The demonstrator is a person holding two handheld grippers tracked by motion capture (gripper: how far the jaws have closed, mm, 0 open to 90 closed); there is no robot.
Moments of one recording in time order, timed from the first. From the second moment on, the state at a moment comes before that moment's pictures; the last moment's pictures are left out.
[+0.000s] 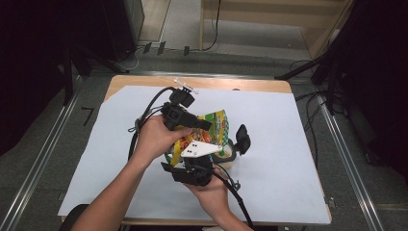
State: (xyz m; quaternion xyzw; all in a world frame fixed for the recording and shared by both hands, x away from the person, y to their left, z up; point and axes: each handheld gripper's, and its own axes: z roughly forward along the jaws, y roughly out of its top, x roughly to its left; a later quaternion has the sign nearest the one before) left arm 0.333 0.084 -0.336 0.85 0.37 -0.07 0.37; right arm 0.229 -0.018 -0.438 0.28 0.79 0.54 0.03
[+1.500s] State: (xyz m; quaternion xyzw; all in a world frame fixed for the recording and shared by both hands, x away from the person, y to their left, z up) left arm 0.336 0.090 -0.339 0.84 0.37 -0.07 0.37; right arm 0.232 -0.016 -0.439 0.28 0.80 0.53 0.03
